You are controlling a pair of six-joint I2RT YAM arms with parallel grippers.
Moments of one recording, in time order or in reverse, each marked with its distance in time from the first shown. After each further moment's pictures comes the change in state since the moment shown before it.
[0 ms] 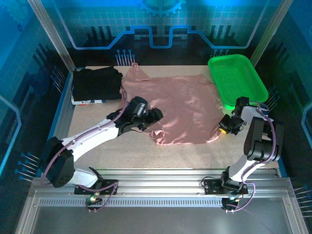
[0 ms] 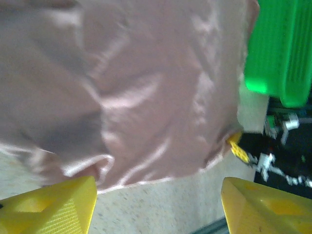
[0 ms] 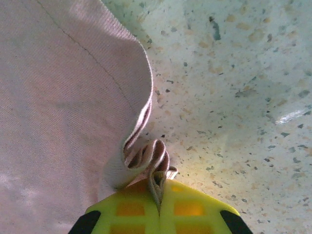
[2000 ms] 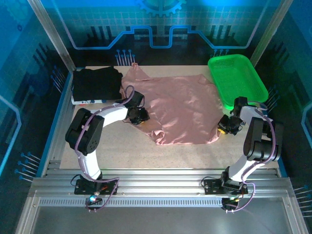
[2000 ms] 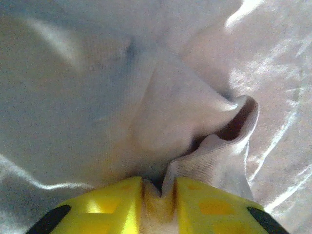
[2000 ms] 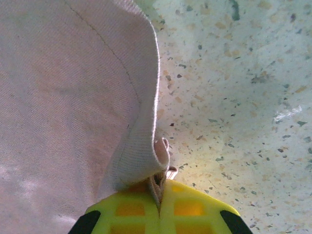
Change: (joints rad) left arm 0.217 0.465 0.166 -0.052 0.055 0.327; right arm 0.020 -0.003 0.000 -0.016 0.001 -0.008
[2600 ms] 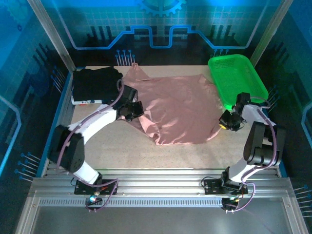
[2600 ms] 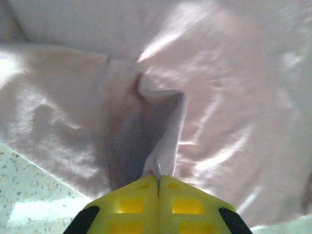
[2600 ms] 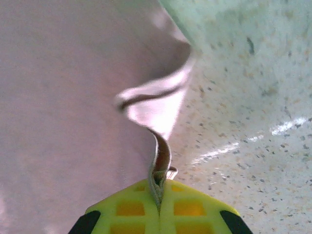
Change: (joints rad) left arm 0.000 -0.329 0.000 -0.159 -0.045 0.046; right arm 0.000 -0.070 0.063 -0.031 -0.030 0.000
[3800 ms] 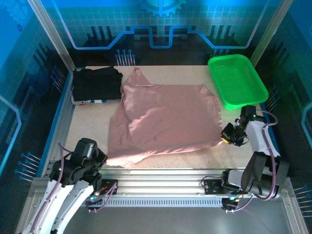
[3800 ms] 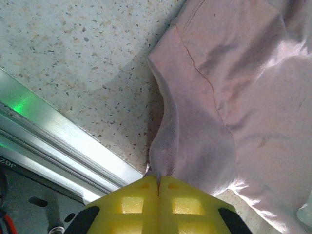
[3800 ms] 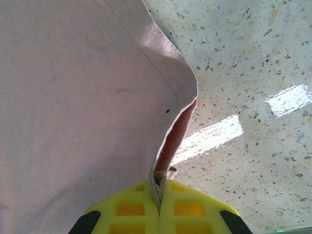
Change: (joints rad) left arm 0.074 -1.170 -0.538 -0.716 -0.112 -0.542; right arm -0.049 -0.339 -0.205 -0.216 -0.015 -0.004
